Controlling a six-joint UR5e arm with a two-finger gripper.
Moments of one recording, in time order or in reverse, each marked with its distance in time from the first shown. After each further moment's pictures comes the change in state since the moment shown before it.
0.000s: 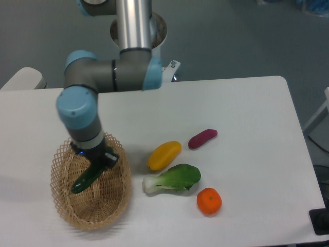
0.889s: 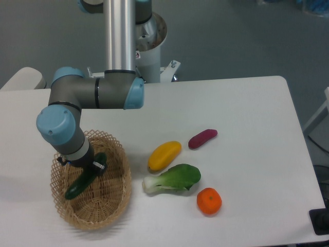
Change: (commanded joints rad) arm 0.000 -0.034 0.031 0.003 0.011 0.031
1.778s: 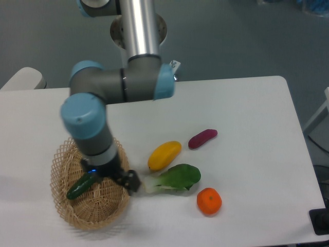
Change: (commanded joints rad) arm 0.251 0.052 0.201 -0.023 -0.012 0.400
